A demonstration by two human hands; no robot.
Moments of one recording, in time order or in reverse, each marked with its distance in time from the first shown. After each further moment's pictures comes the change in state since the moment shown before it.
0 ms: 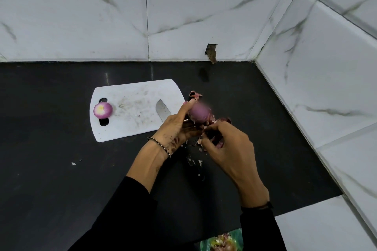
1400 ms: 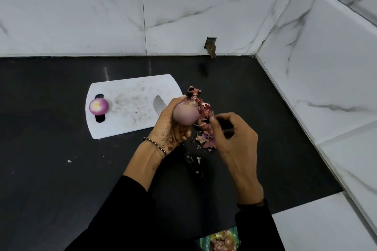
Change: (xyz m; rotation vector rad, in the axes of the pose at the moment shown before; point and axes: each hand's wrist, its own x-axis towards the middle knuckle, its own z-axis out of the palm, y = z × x) left_hand -0.001 0.000 -0.006 -0.059 -0.012 -0.088; right_hand 0.004 0.005 0.005 0.263 0.230 0.146
